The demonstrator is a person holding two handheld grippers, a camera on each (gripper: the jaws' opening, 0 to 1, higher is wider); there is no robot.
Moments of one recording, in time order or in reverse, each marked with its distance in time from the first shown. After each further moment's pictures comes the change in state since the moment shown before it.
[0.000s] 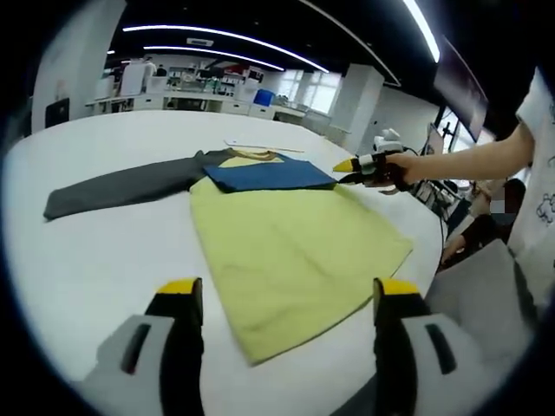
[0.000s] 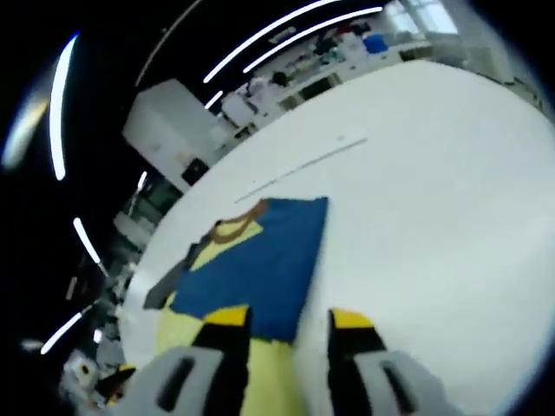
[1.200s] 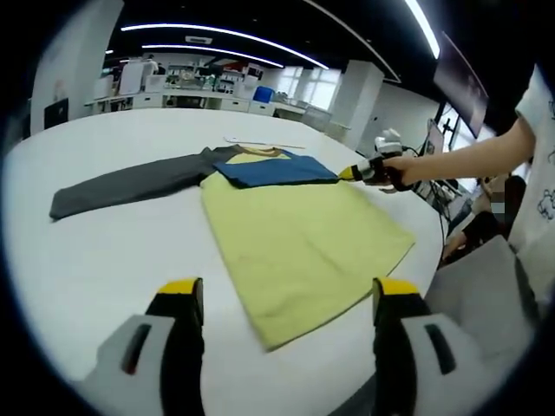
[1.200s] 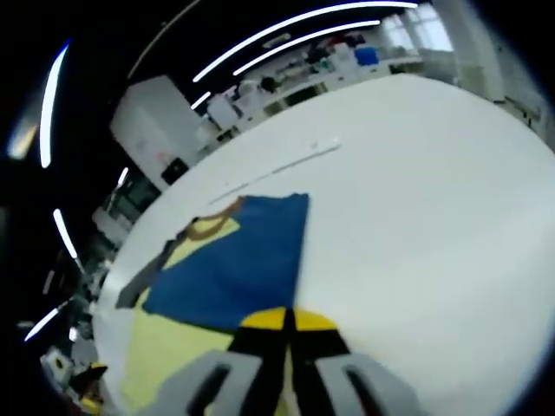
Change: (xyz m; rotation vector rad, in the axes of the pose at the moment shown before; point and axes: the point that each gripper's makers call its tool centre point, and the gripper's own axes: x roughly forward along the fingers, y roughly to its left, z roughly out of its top) left arm 0.002 -0.001 -0.003 0.009 0.019 0.002; right arm -0.002 -0.034 0.007 -0.066 -0.043 -0.126
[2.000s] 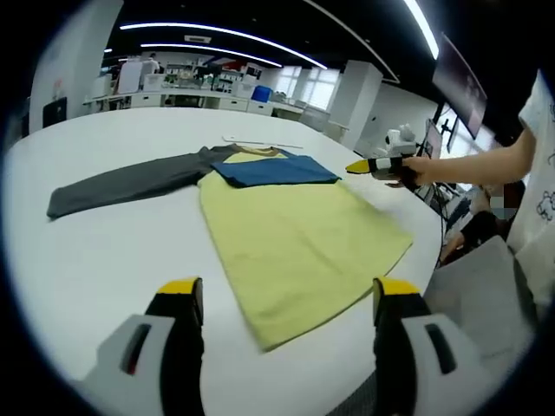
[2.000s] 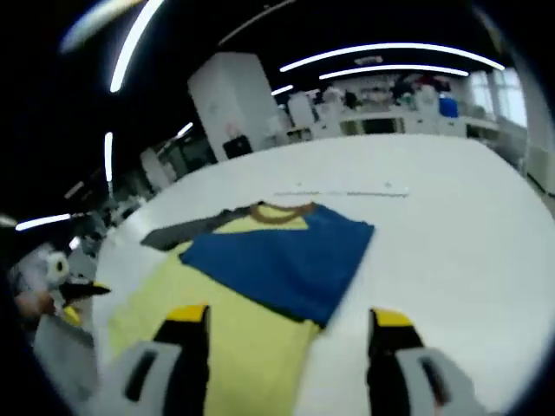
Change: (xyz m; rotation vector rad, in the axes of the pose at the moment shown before) left arm 0.001 -0.003 -0.001 -0.005 0.002 -0.015; right arm -0.034 0.041 -0.006 -0.466 -0.019 0.195
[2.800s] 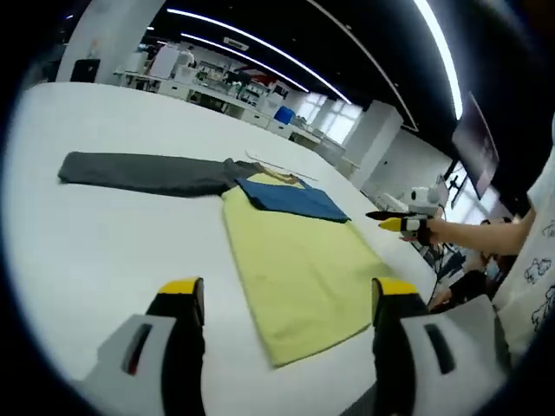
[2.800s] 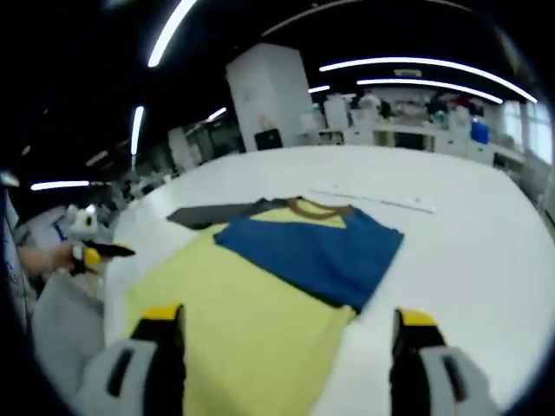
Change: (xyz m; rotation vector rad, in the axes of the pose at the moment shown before) left arm -0.014 0.054 0.022 -0.254 -0.143 0.033; right arm -0.024 0.039 -0.010 -0.074 -0.017 0.083
